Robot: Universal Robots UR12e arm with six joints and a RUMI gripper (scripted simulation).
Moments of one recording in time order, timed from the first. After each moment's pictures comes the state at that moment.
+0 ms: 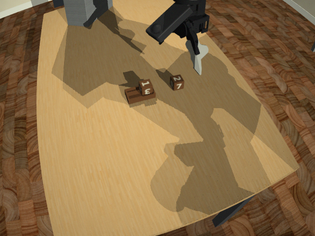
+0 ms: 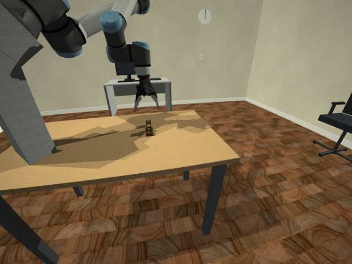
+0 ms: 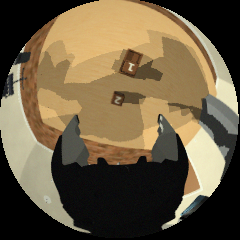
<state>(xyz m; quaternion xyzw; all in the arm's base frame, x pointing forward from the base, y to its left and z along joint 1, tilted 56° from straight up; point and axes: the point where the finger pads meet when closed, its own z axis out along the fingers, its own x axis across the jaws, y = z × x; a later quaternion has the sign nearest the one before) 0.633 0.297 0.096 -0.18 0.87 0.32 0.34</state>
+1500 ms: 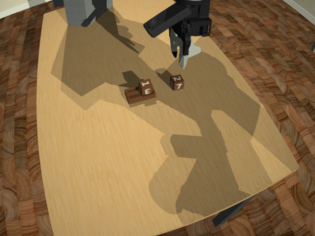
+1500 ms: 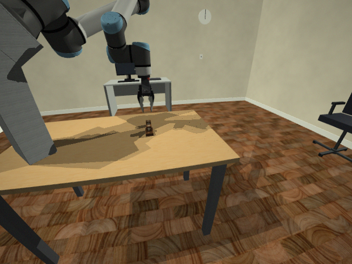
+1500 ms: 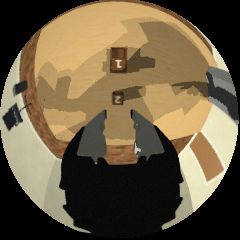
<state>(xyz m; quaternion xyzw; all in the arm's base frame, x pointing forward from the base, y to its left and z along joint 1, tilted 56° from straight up) 0.631 0.300 0.096 -0.04 0.88 0.37 0.29</state>
